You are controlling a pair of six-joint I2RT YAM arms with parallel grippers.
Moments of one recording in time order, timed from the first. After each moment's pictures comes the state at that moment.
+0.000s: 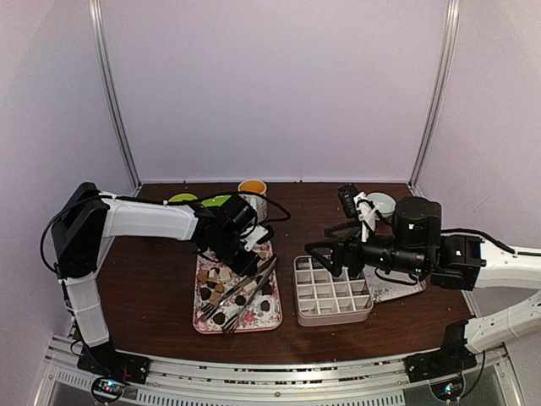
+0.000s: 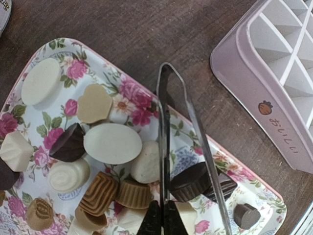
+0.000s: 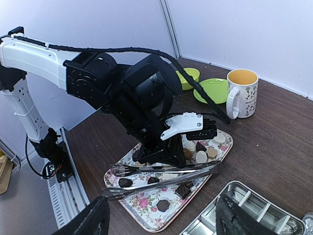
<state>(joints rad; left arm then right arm) -0.84 1.90 1.29 -0.51 0.14 -0.07 1.07 1.03 0.78 -0.02 0.08 0.31</state>
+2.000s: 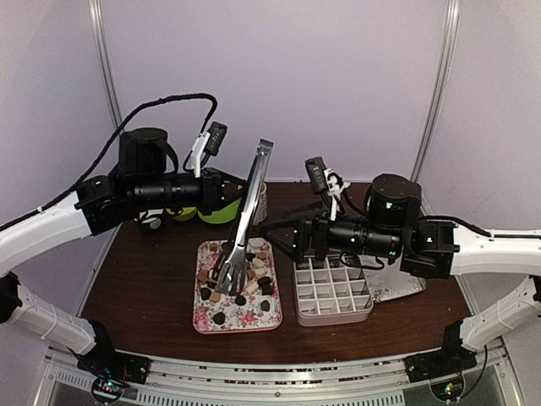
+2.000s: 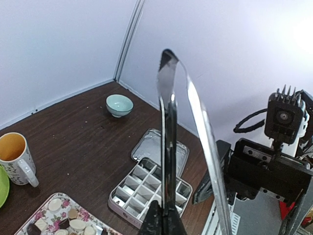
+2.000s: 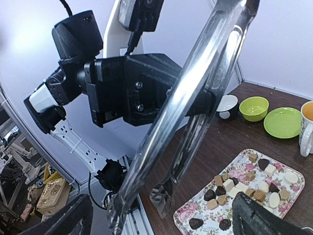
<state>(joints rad) -0.87 1.26 1.22 -0.20 0.28 -0.32 1.13 1.25 0.97 0.21 -0.11 0.45</state>
